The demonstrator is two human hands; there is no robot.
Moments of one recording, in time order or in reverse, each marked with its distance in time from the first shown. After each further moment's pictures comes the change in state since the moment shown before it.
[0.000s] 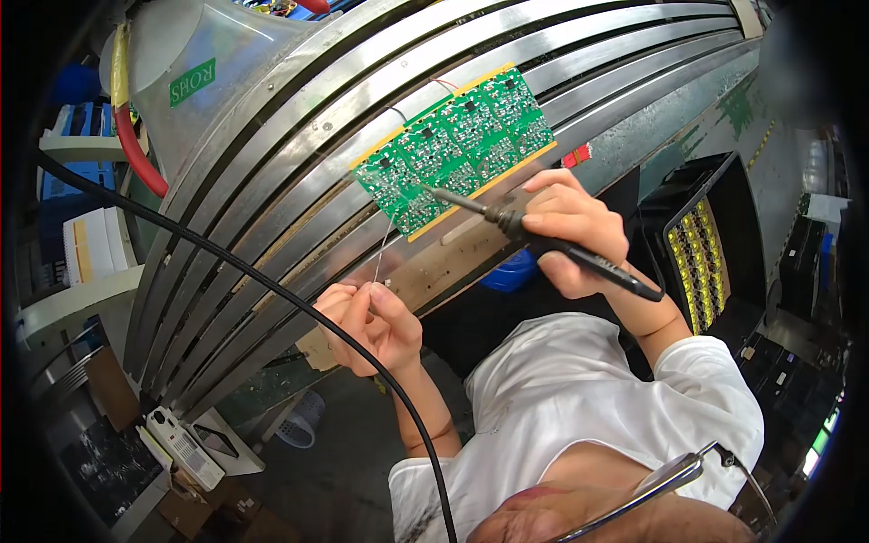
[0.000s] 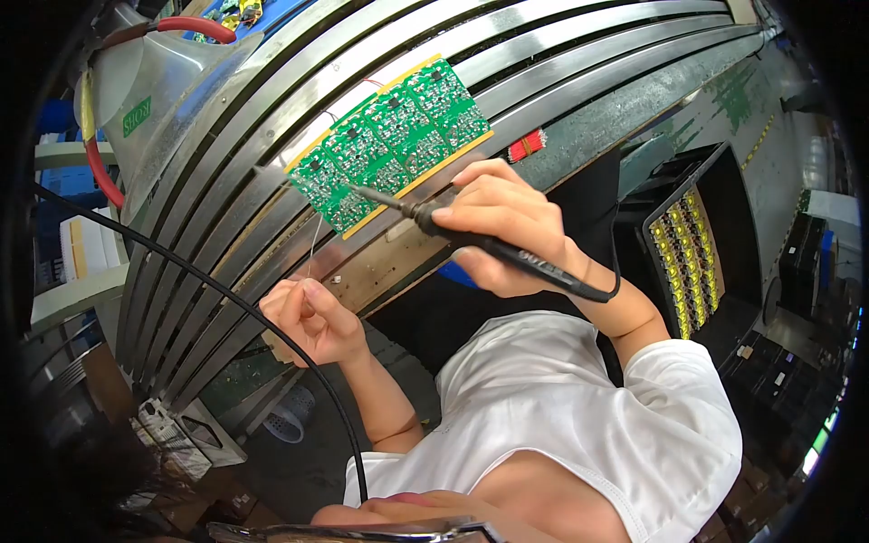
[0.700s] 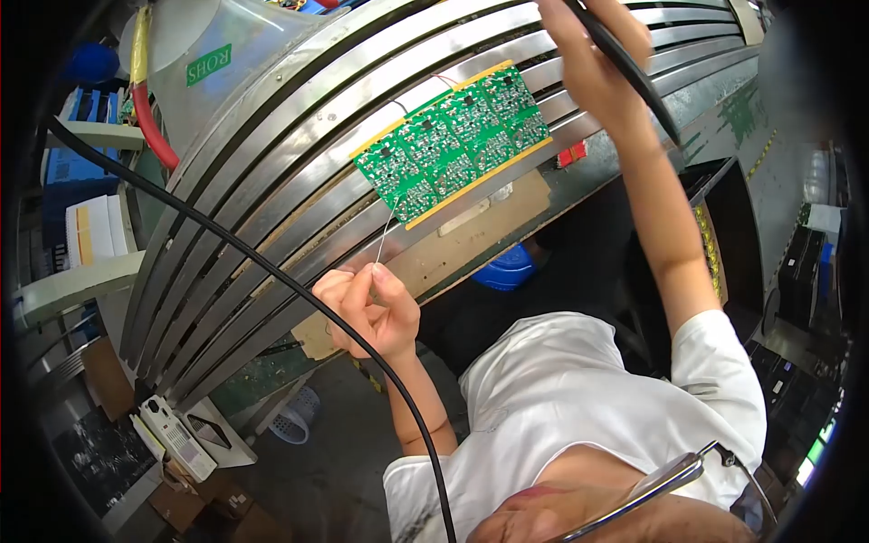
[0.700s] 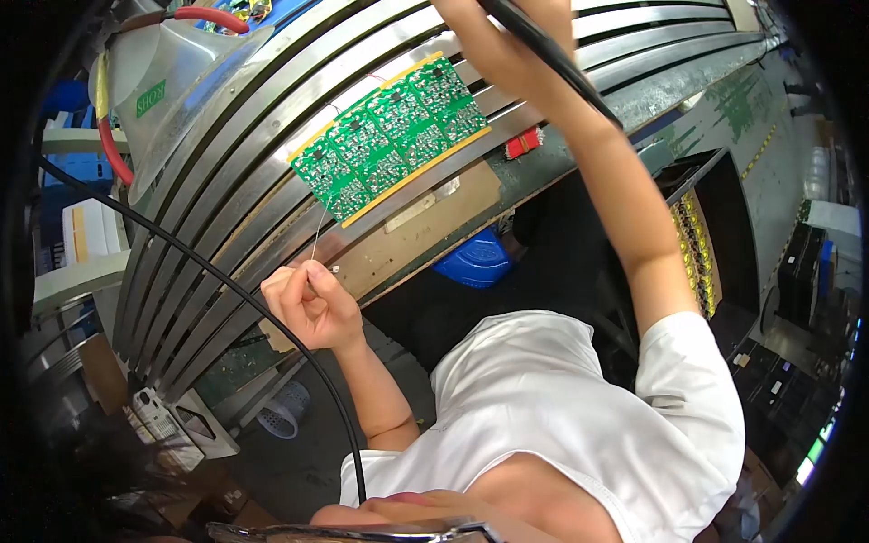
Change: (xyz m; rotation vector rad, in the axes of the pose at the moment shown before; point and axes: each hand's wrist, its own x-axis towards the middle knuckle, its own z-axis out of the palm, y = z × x) left_hand -0.001 0.000 0.004 -0.003 -0.010 0.020; right_hand 0.084 0.026 -0.044 -0.234 0.163 0.074
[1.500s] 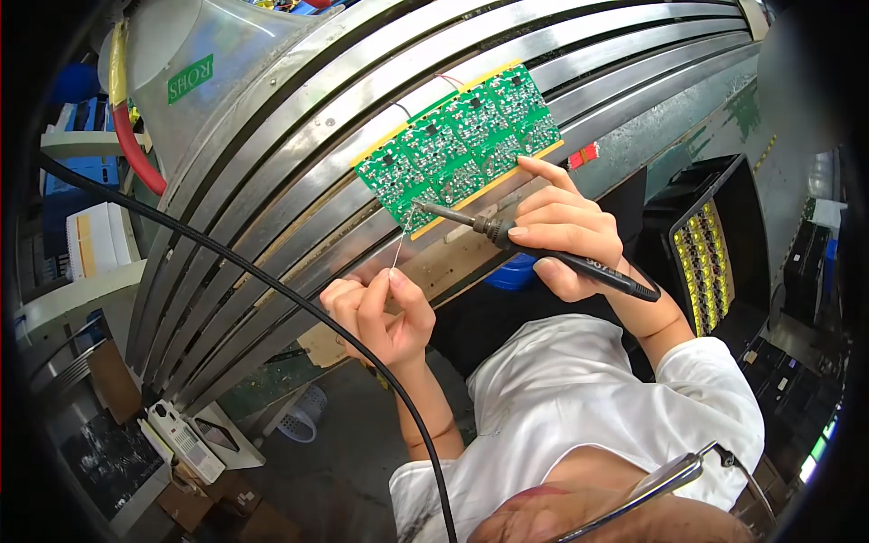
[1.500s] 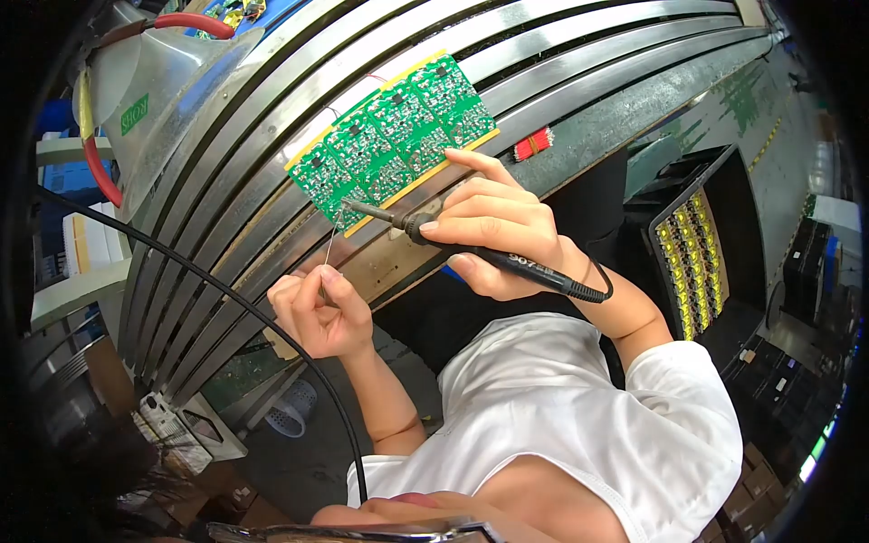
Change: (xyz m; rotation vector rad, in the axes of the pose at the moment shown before) left_hand 0.007 0.003 0.000 0.107 -0.104 0.088; right_hand -0.088 -0.027 0.031 0.248 -0.196 -0.062
